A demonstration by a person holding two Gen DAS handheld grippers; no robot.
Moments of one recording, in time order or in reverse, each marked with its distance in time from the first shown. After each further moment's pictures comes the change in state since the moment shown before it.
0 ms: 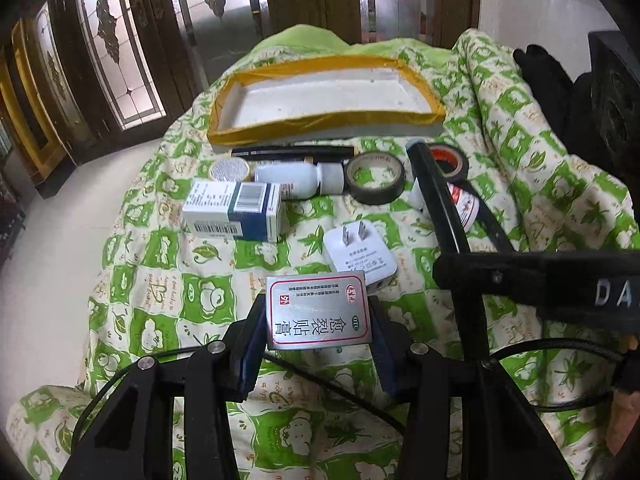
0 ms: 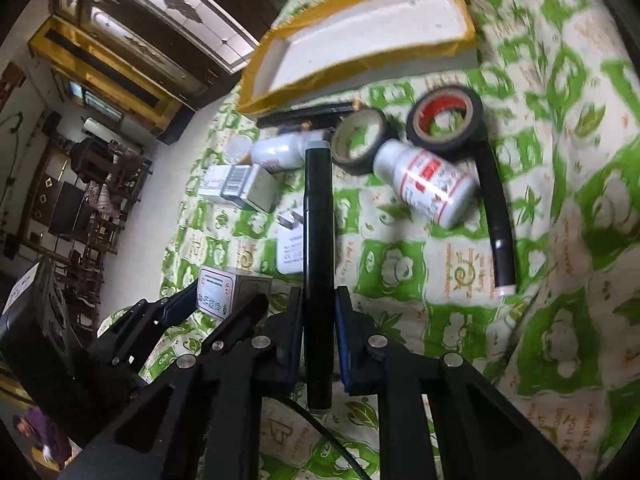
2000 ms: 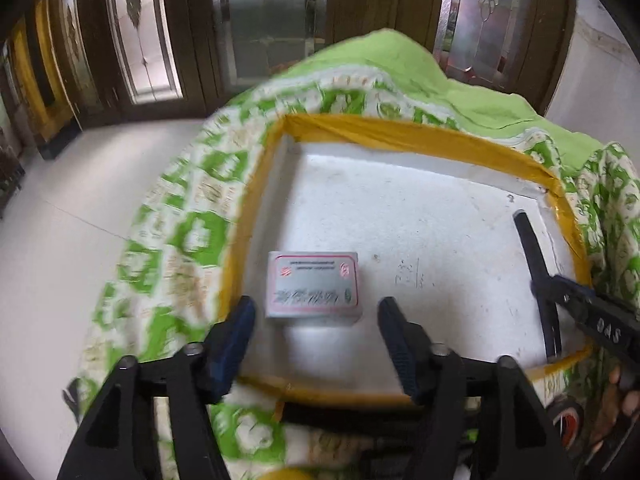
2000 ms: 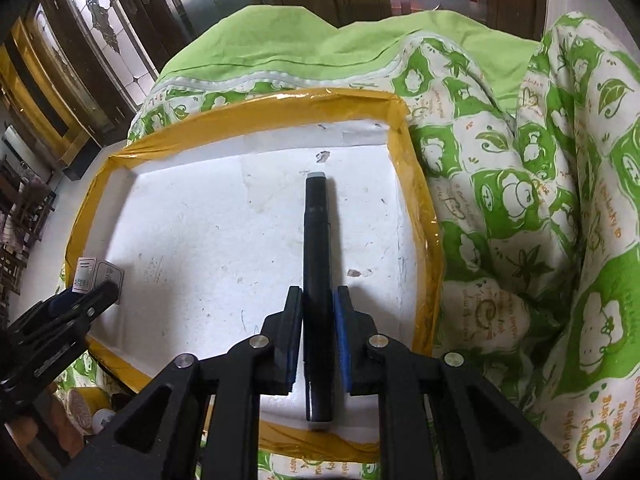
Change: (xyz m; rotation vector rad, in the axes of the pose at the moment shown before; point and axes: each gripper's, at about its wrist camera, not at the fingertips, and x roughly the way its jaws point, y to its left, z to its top) left arm 0.152 0.096 0.188 -0.174 0.016 0.019; right arm 0.074 -0.071 0.218 -0.009 -0.166 -0.405
